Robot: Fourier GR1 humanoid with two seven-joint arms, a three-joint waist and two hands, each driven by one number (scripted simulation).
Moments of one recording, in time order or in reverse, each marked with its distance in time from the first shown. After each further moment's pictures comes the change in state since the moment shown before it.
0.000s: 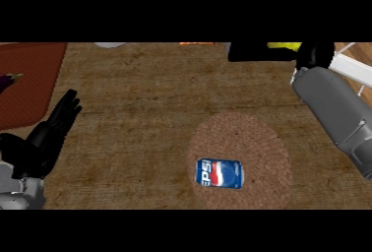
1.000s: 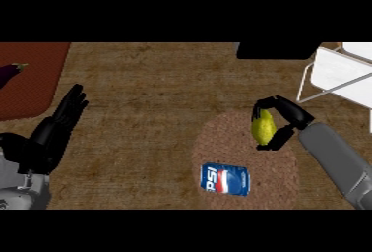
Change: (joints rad) left arm -0.033 -0.016 -0.018 -0.013 0.004 -0.005 -0.016; right arm 0.379 -0.014 0.038 -0.147 -0.145 1.006 -1.004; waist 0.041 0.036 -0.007
